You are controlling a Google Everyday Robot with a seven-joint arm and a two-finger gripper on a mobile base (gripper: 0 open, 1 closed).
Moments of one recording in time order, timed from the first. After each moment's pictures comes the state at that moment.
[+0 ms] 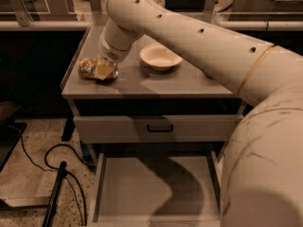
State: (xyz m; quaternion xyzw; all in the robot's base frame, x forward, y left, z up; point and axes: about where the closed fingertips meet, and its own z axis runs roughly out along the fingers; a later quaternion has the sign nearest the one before) arm 0.681 0.150 0.855 -0.68 0.66 0.06 0.31
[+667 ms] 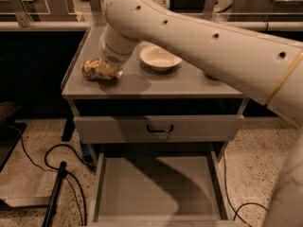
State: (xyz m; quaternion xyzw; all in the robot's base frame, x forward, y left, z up) arm 0.657 0.141 0.877 -0.66 0.67 0.01 0.34
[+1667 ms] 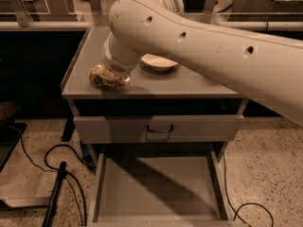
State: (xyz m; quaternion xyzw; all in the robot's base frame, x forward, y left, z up) arm 0.612 0.121 0.893 -0.64 0.67 -0.01 0.36
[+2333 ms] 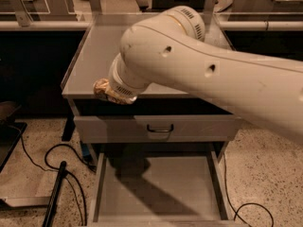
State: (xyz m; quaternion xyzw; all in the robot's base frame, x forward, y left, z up) arm 0.548 0.098 0.884 -0.60 0.71 0.01 0.37
